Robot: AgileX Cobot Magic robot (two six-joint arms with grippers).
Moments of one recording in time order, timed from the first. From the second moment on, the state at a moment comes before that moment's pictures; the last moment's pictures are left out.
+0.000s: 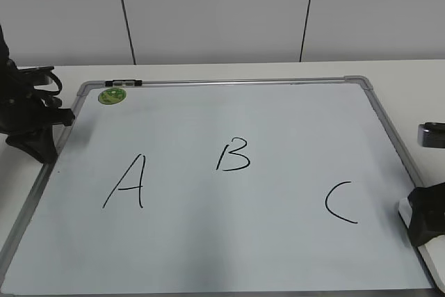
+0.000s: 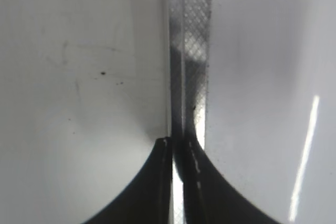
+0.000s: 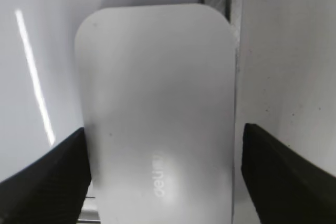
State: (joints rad) left arm -0.02 2.15 -1.48 -0.16 0.93 0.05; right arm -0.02 1.62 -0.77 0.13 0.76 -0.10
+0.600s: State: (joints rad) left arm -0.02 2.15 -1.48 -0.16 0.92 0.05; right arm -0.02 1.63 -0.77 0.13 0.77 -0.10
